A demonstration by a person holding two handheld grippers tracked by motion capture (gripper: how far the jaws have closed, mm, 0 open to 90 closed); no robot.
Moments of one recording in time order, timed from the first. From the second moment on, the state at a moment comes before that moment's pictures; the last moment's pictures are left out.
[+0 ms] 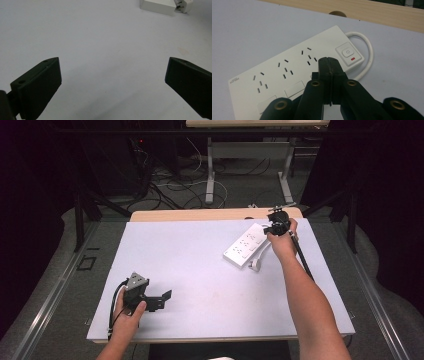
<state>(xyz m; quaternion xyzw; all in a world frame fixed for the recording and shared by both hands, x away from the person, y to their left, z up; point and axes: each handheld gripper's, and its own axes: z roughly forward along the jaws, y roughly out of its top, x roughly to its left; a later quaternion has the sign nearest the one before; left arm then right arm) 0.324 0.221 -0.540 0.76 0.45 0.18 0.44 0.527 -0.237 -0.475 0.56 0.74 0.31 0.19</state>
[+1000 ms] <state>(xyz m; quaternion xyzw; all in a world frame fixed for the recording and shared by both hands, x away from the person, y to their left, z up) 0.324 0.220 -0.540 0.77 0.45 0.17 0.43 0.533 -0.219 -0.498 0.55 0.77 0.28 0.17</state>
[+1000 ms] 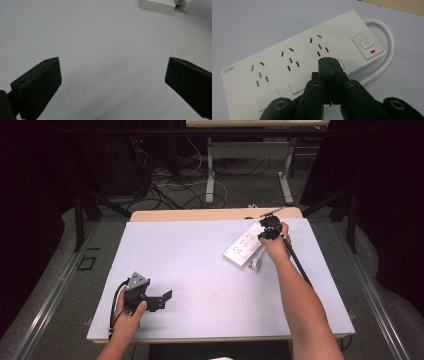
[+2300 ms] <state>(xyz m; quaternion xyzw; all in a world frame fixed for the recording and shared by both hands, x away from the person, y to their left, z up) 0.324 0.219 -0.541 0.76 0.45 0.17 0.44 0.542 -0.208 -0.518 0.55 0.77 0.27 0.17</state>
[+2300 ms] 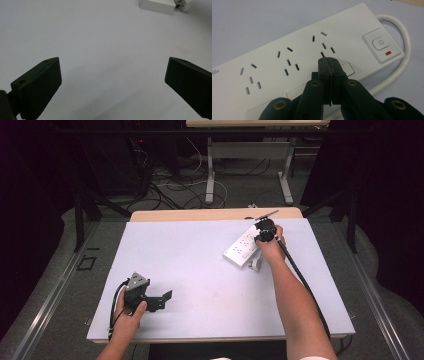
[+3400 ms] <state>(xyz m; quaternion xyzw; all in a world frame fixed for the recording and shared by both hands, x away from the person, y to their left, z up) 0.323 0.218 -0.541 0.76 0.45 0.17 0.44 0.542 -0.210 -0.522 0.55 0.77 0.27 0.17</state>
